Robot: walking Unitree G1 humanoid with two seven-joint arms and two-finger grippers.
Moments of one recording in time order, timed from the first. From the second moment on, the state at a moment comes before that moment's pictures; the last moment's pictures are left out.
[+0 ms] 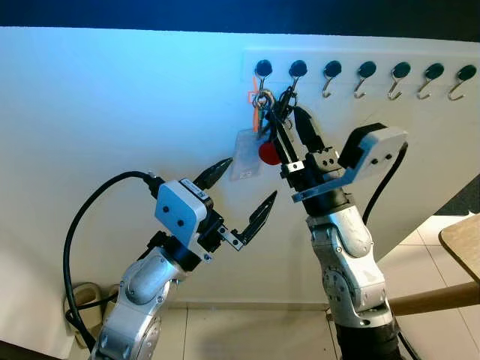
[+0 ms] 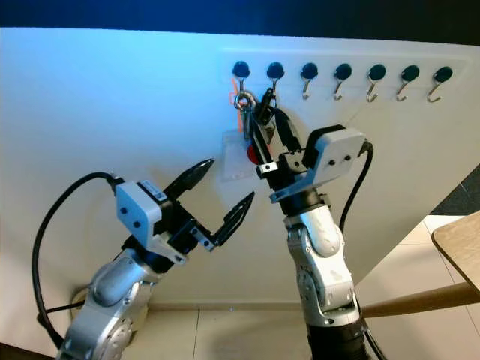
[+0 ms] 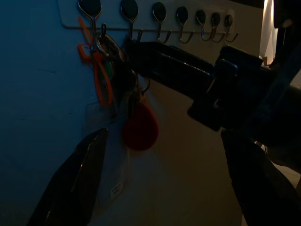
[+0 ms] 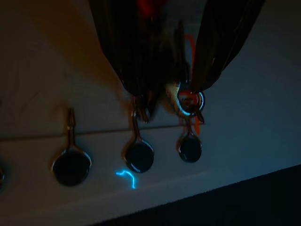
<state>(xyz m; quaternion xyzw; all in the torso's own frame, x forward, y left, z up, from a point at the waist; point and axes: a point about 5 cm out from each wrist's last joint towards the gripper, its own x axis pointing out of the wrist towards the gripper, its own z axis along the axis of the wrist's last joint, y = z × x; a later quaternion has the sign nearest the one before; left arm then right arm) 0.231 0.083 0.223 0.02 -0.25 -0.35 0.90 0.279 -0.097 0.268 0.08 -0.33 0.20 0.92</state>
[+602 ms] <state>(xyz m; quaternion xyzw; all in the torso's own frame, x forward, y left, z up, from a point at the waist) 0.231 0.082 0.223 0.02 -0.25 -0.35 0.90 0.290 -0.097 0.275 0.07 -0.32 0.17 0.93</state>
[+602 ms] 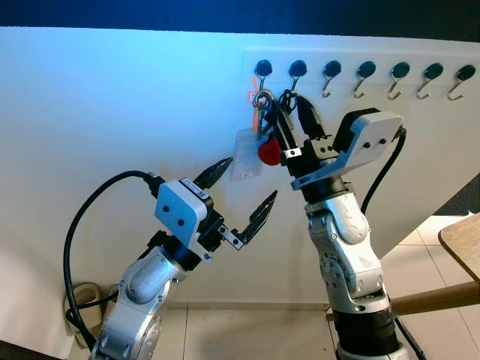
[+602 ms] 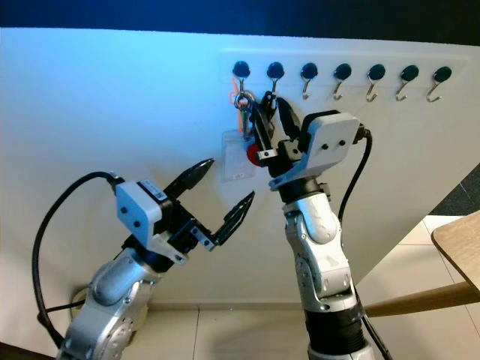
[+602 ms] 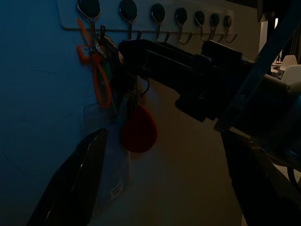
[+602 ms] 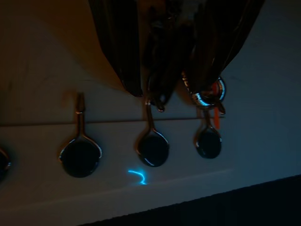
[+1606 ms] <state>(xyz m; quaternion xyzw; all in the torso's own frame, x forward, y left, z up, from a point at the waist) 0.231 0.082 0.223 0.02 -0.25 -0.35 0.90 0.291 -0.105 0.257 0.07 -0.28 0.13 0.95</state>
